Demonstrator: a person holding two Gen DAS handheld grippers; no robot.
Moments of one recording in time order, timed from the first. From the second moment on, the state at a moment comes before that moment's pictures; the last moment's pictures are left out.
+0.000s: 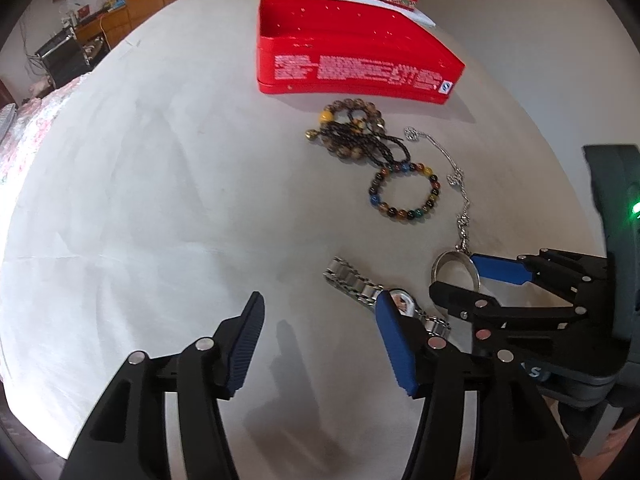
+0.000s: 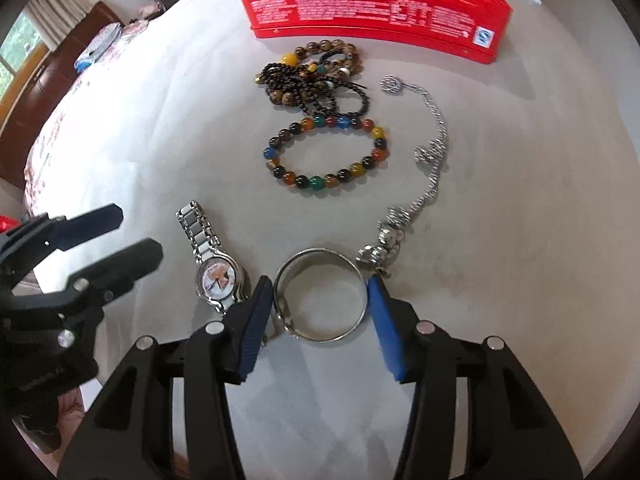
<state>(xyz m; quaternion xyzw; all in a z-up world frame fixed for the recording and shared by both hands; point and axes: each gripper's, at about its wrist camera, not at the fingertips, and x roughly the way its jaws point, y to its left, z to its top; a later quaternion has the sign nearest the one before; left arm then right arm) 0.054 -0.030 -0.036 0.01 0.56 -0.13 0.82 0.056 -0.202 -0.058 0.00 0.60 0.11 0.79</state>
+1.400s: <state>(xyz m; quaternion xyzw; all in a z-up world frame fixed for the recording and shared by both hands) 0.065 -0.065 -0.061 0.06 0.58 -0.13 0.80 0.052 -0.264 -0.051 0.06 0.59 0.10 0.80</state>
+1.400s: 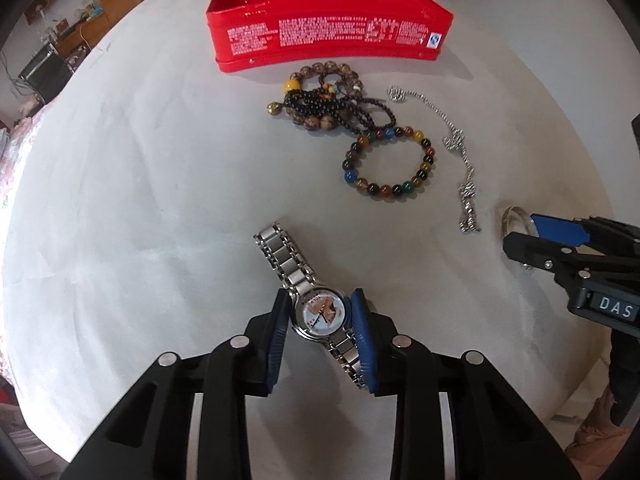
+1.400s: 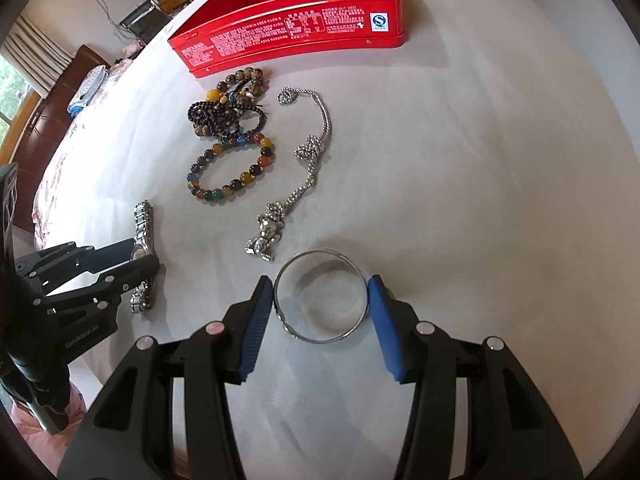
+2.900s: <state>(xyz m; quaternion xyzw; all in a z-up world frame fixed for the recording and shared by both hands) 0.340 -0.077 0.025 -0.02 0.46 -0.12 0.88 0.340 -0.236 -0.014 0.06 0.54 0.08 0.83</state>
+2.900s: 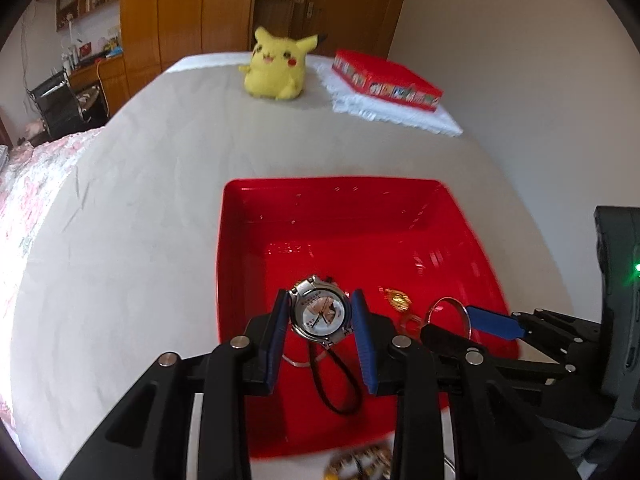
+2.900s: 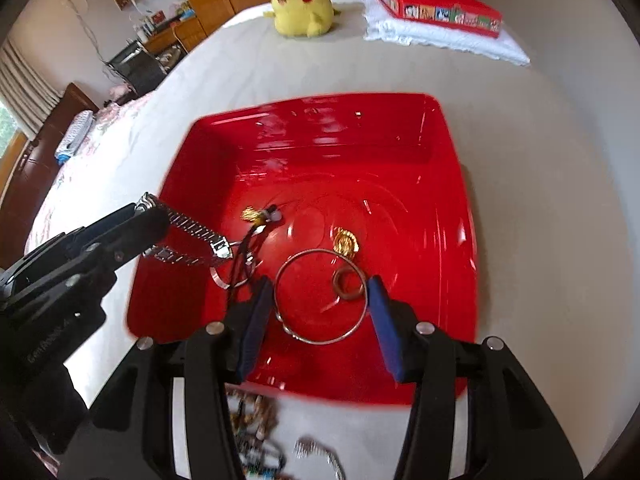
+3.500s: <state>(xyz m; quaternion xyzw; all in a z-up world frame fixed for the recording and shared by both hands) 0.365 -0.073 -0.005 -0.02 0.48 -0.12 0.87 0.363 -0.233 -0.041 0.03 0.55 0.06 0.83</state>
